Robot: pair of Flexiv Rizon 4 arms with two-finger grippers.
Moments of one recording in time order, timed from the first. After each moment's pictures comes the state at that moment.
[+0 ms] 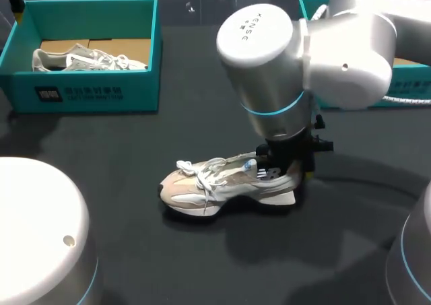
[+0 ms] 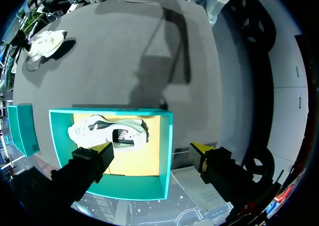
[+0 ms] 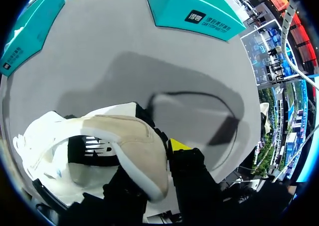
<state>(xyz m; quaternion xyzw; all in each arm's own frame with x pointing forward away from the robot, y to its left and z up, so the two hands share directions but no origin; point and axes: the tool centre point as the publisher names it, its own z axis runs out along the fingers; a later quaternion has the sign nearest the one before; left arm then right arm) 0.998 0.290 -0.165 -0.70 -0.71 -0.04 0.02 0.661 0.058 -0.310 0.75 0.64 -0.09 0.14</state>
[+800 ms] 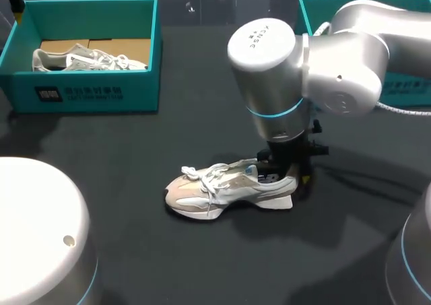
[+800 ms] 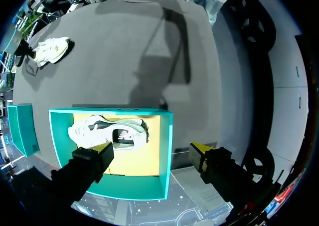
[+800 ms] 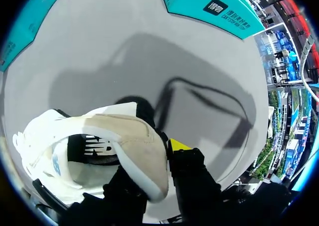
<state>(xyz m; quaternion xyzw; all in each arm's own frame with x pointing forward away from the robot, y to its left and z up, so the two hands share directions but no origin) 0.998 0.290 -0.165 -0.70 -0.71 -0.04 0.02 0.684 0.051 -0.362 0.74 0.65 -0.10 0.11</state>
